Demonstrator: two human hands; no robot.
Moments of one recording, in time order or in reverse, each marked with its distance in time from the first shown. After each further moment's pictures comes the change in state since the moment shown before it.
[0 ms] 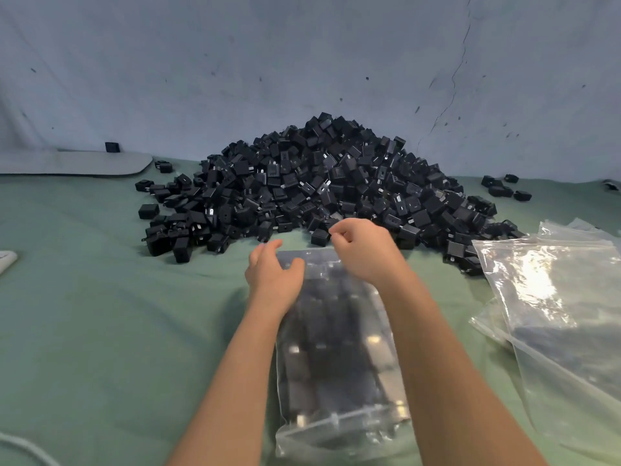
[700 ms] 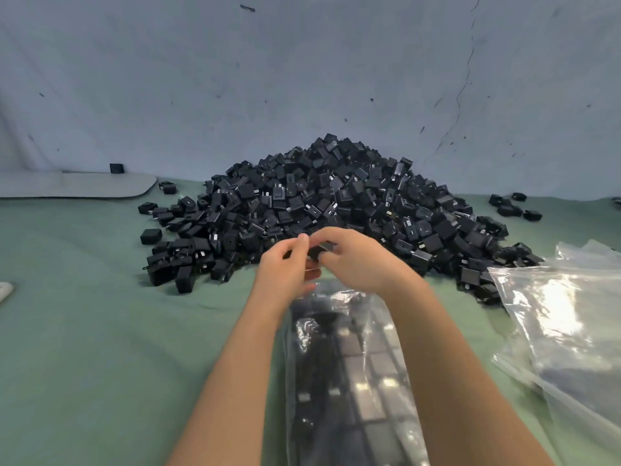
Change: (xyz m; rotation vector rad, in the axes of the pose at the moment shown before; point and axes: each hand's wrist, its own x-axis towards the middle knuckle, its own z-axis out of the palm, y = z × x) left_hand 0.026 0.040 -0.021 -0.486 -0.173 -0.080; right_hand 0.035 -0.021 -0.007 0.076 -0.195 -0.138
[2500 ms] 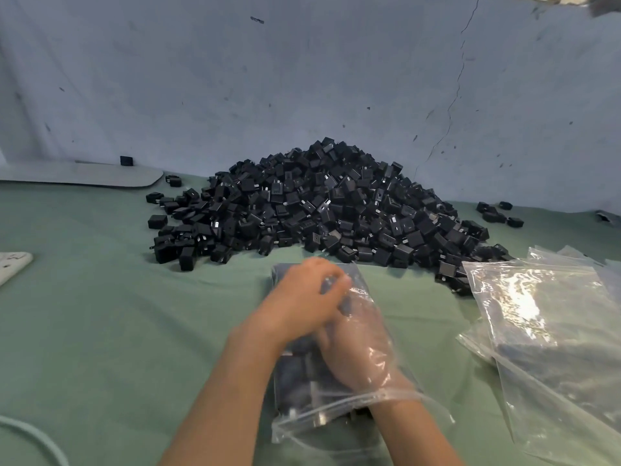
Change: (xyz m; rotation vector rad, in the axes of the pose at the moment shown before) left_hand -0.074 0.000 0.012 0.831 -0.344 0.356; right_hand -0.104 0.035 0.069 -0.468 0.082 0.090
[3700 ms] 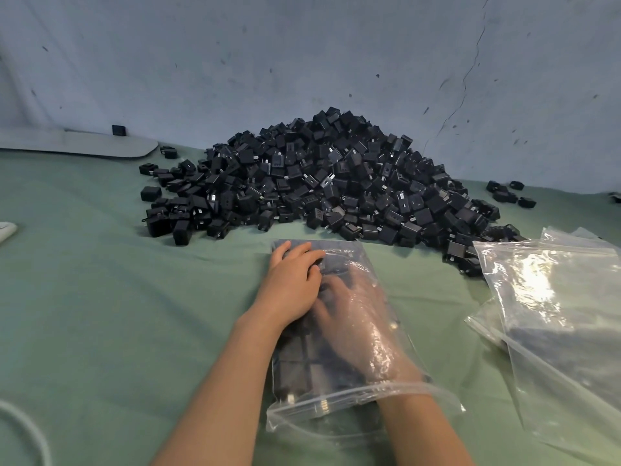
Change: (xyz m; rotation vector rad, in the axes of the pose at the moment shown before) left_hand 0.031 -0.066 0.045 0.045 0.173 -0.111; right_hand 0.018 0.011 0.029 0.200 0.049 -0.010
